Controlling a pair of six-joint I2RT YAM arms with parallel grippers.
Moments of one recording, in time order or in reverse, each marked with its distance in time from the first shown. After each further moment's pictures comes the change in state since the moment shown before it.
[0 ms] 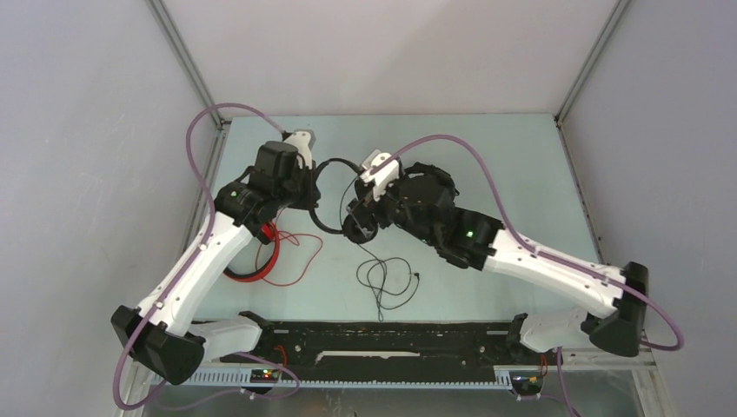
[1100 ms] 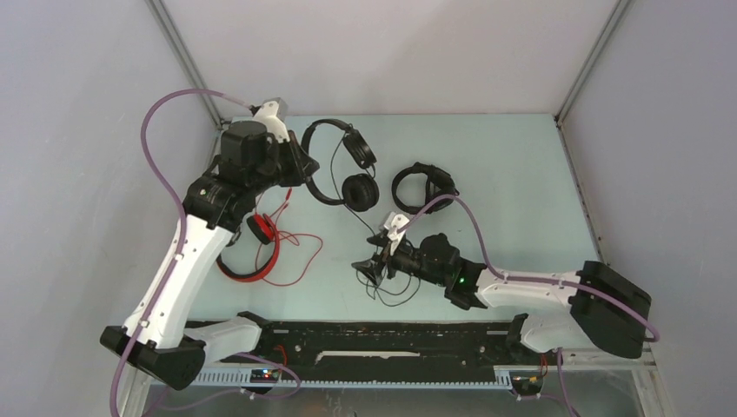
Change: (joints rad) left arm 0.071 -0.027 0.190 0.028 0.117 -0.156; right arm -0.009 -0.066 -0.681 0.762 -0.316 0.155
